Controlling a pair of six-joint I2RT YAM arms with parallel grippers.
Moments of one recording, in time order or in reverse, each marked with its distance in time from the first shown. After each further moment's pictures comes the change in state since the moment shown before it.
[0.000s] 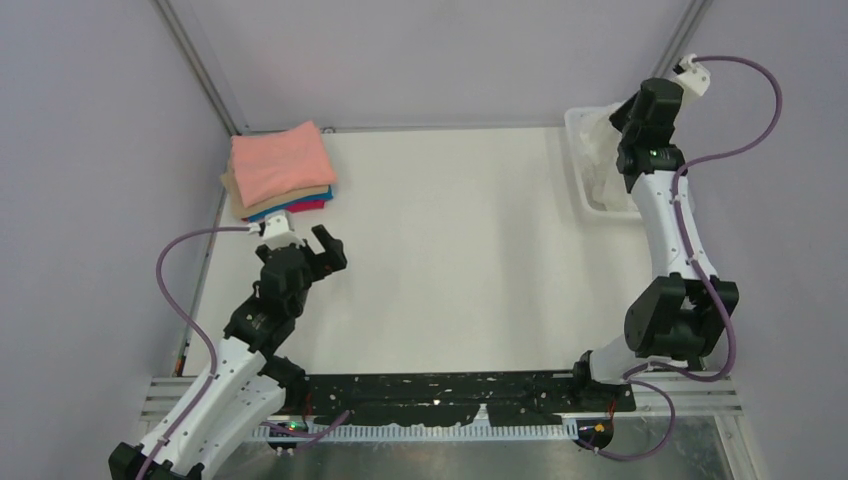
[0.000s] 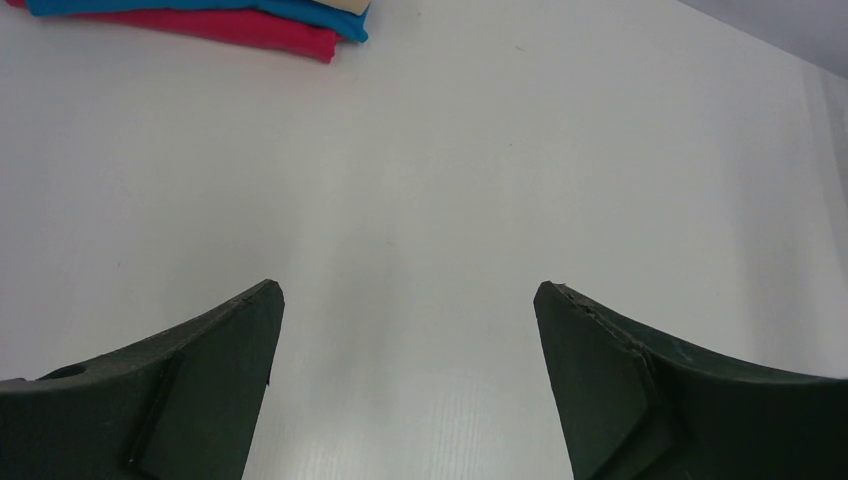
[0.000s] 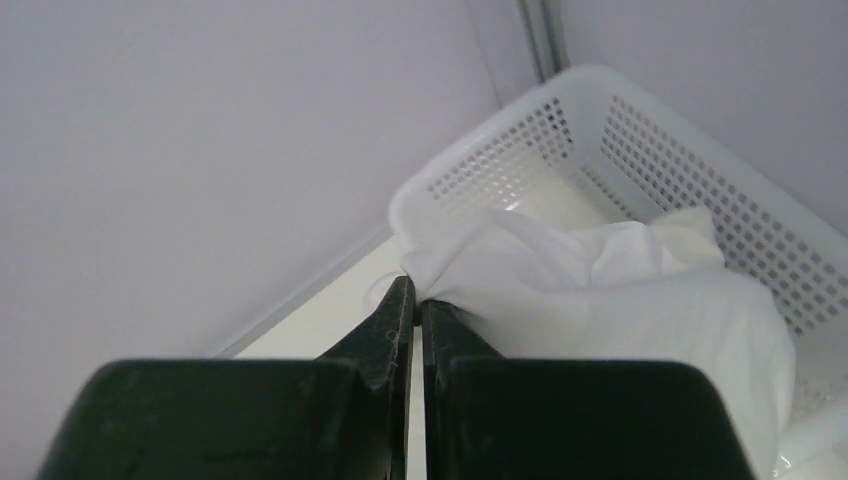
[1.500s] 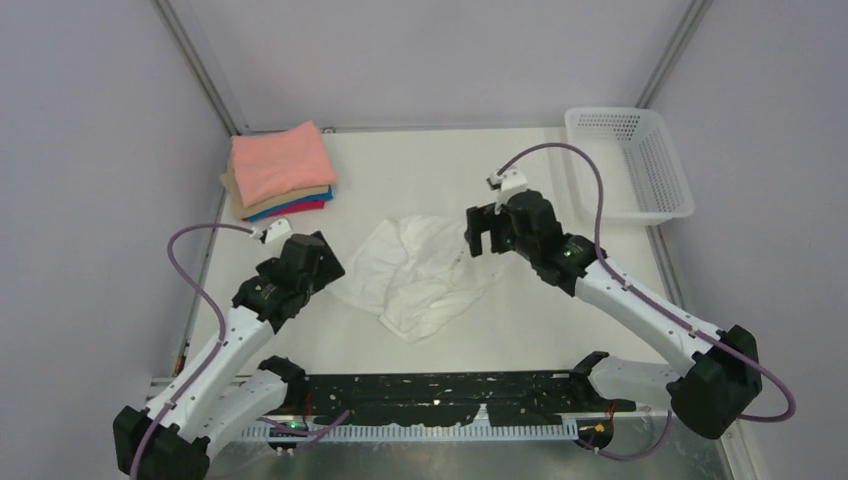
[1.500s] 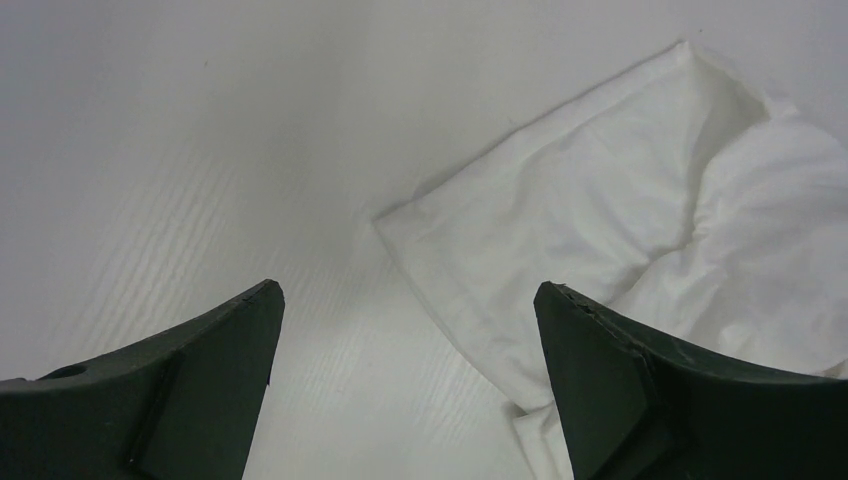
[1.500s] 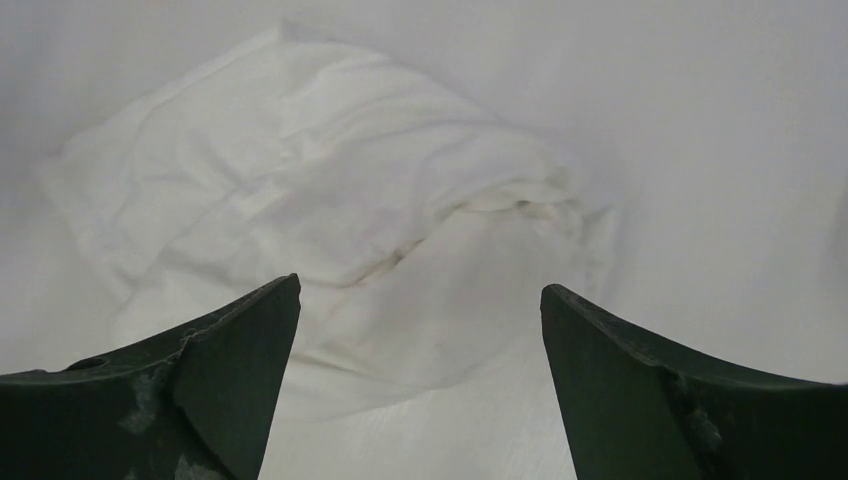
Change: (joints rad) left arm 0.001 0.202 0.168 -0.436 -0.061 -0.283; right arm 0.714 -0.410 -0.537 -0.144 -0.124 -0.336
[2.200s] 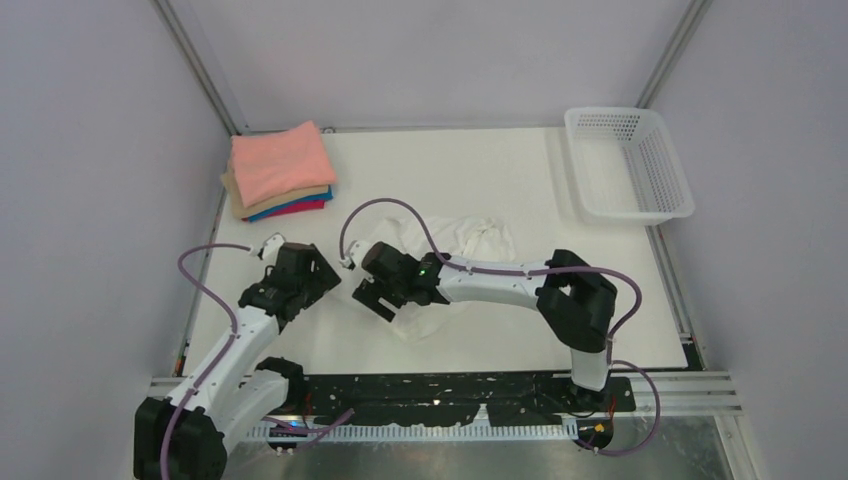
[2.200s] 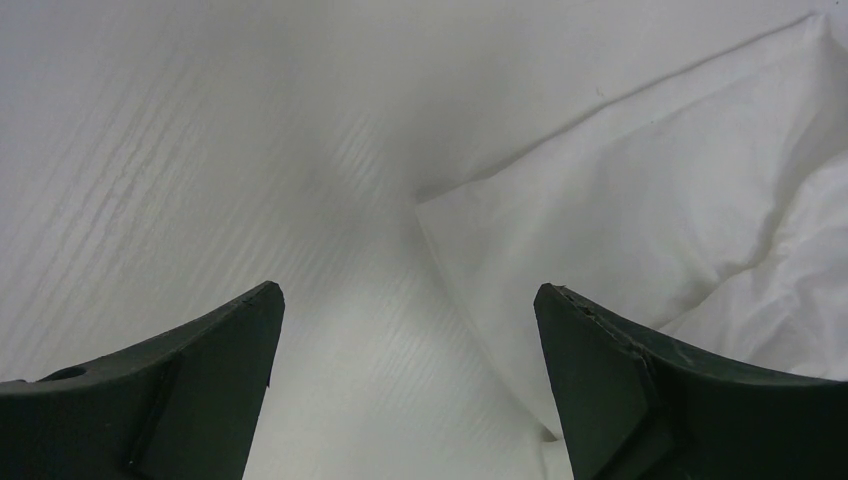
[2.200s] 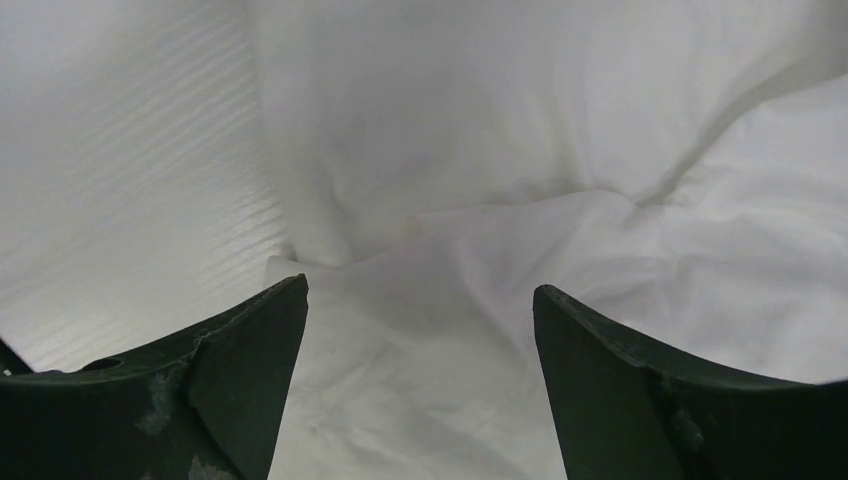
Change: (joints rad) left arm 0.171 0.047 -0.175 0.133 0.192 -0.032; right arm 0.562 0.705 0.388 -0.039 -0.042 -0.224
